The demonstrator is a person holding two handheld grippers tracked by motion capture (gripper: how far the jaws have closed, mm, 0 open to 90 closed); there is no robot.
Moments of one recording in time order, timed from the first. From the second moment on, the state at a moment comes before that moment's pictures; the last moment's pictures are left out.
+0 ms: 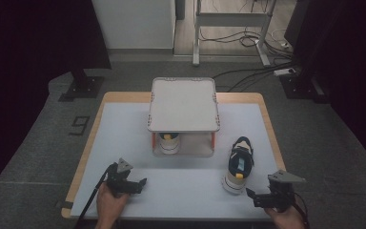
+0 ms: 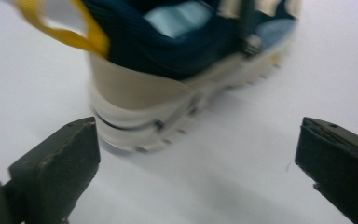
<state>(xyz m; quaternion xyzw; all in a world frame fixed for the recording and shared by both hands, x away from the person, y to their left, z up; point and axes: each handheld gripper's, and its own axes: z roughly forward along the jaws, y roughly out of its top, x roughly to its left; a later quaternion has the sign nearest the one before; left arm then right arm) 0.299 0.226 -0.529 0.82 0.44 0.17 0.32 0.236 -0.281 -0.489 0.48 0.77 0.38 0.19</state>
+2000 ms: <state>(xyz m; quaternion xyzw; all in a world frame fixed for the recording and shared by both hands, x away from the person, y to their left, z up) 0.299 0.226 -0.529 0.82 0.44 0.17 0.32 0.245 -0.265 -0.465 0.49 0.75 0.40 0.21</state>
